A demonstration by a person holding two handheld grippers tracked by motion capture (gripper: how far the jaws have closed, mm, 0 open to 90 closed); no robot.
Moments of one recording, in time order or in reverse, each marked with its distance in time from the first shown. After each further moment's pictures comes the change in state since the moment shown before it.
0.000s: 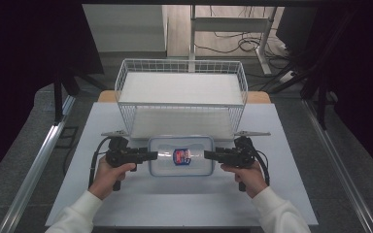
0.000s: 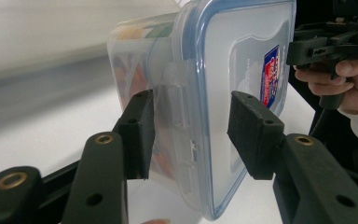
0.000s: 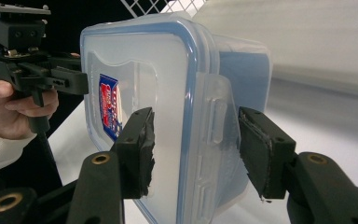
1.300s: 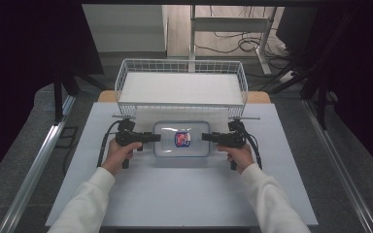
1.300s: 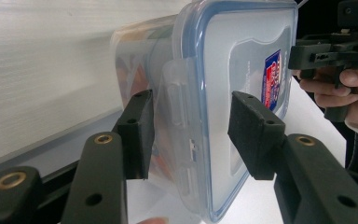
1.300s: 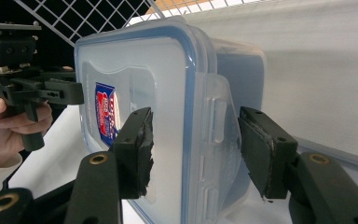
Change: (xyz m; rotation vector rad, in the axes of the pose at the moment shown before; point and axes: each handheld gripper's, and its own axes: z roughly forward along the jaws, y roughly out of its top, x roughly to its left) left arm 0.069 0.031 0.045 0.013 -0.003 -0.064; right arm -0.058 0.032 0.048 -0.003 -0.052 0.099
